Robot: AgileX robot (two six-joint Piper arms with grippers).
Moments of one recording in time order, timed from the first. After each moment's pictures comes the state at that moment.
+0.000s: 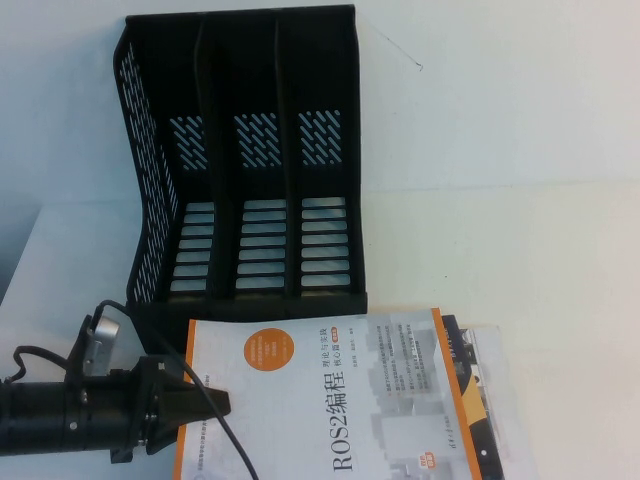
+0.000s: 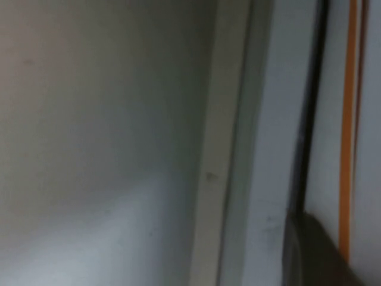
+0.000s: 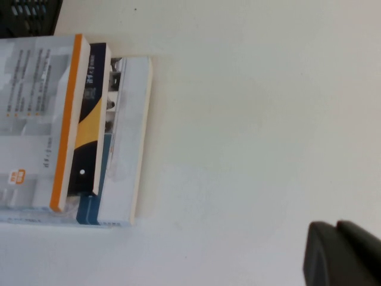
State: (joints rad) right arm 0.51 0.49 -0.68 -0.26 1.11 0.49; left arm 0.09 1.89 -0.59 -1.54 1.14 1.19
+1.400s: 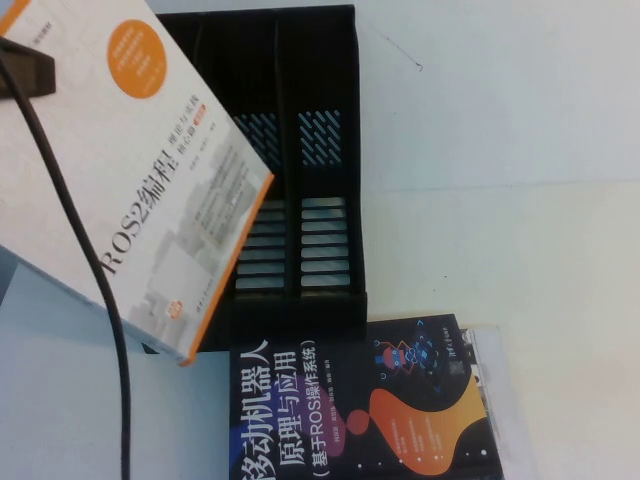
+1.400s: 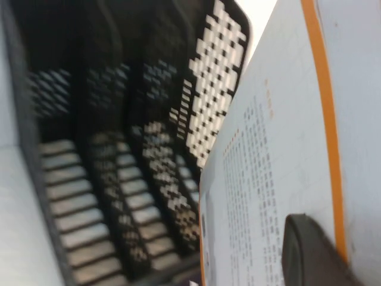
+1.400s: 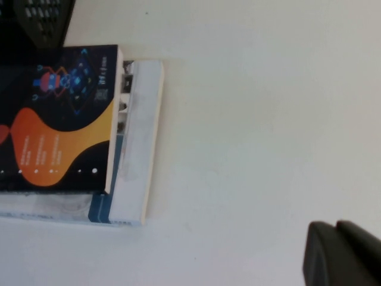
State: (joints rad) right arm 0.54 0.49 -0.68 -0.26 1.10 0.49; left arm 0.08 1.18 -1.43 -0.80 1.16 0.44
